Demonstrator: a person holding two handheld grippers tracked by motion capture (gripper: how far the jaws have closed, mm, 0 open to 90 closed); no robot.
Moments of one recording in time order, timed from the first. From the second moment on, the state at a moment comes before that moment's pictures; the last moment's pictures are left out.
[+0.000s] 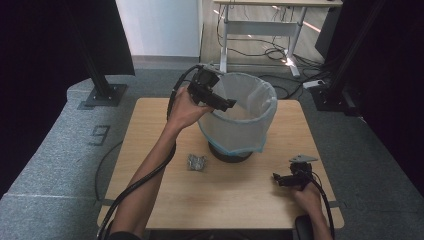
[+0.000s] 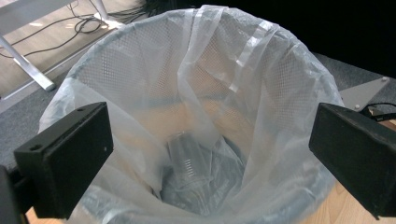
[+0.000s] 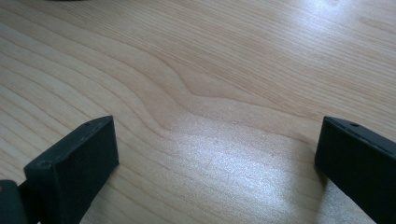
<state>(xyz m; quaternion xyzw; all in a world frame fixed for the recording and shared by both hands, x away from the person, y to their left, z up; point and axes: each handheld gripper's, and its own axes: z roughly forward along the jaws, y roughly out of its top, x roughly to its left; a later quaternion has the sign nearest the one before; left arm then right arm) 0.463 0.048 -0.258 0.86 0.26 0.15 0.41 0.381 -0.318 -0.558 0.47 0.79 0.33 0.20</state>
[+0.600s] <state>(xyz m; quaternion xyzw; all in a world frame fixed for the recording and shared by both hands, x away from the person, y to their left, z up) 0.448 0.092 -0.269 0.85 0.26 0.16 0.43 0.381 -0.318 -0.558 0.47 0.79 0.33 0.20</state>
